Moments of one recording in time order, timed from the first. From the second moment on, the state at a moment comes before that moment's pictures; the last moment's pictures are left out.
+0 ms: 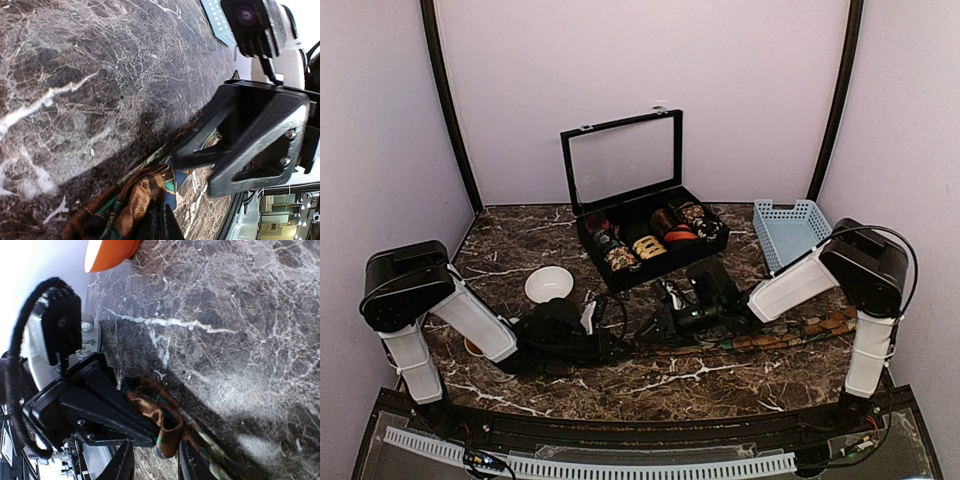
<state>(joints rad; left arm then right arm) -0.98 1.80 0.50 0.78 0.21 -1.00 0.87 1.89 0.84 0.41 -0.64 0.86</state>
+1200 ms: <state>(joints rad) -0.95 1.31 0.64 0.22 0.10 0.00 0.90 1.97 0.90 0.32 -0.59 0.81</state>
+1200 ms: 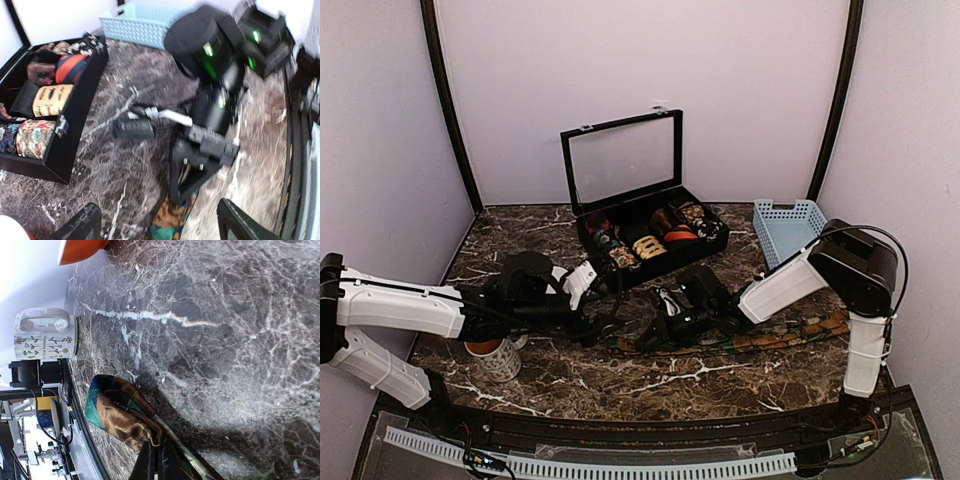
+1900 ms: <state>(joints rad) -0.93 1.69 0.71 0.16 0.22 0.40 0.90 1.96 0.90 0.31 -0.59 0.81</state>
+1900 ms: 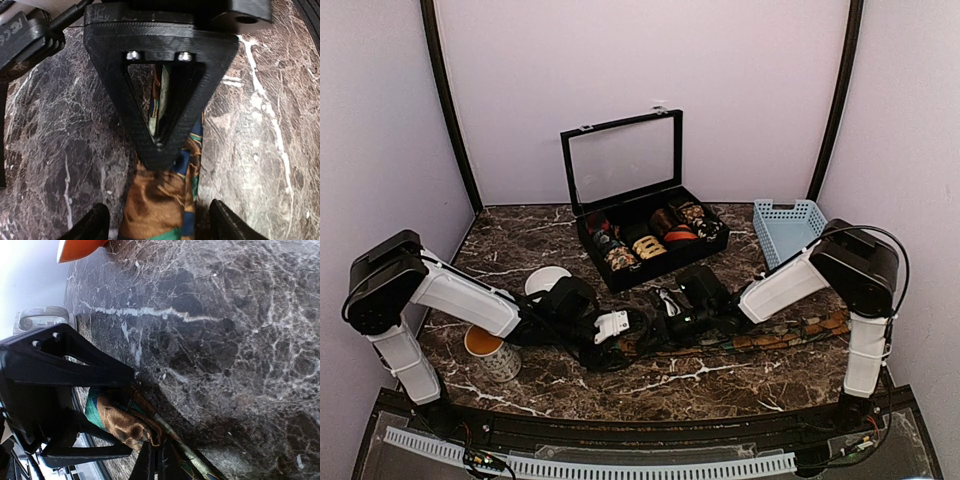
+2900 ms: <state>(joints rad) -0.92 1.67 0.64 0.22 0.28 0.32 0.92 1.91 0.93 0.21 -0.61 0.79</state>
